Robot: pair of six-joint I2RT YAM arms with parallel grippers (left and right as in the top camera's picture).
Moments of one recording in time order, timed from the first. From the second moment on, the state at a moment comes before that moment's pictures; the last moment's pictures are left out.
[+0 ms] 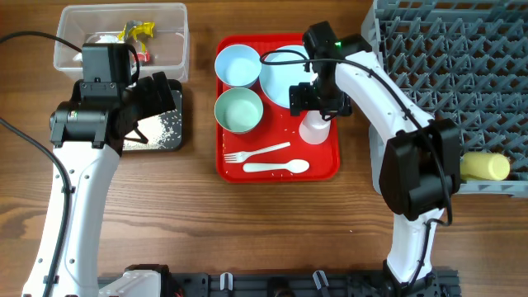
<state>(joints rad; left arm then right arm) -0.04 1.37 1.35 -0.92 -0.13 -0.30 0.36 2.12 1.76 -1.17 -0.08 0.31</state>
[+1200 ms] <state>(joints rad) -0.04 1.37 1.35 -0.92 -0.13 -0.30 0.36 2.12 1.68 -1.00 0.03 0.29</state>
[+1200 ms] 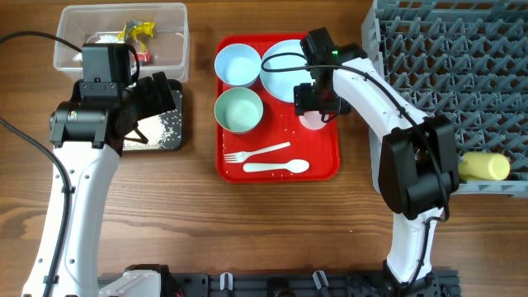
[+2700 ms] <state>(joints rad) -0.04 1.37 1.35 -0.92 -0.13 -0.30 -0.13 1.48 1.72 -1.60 0.02 0.21</state>
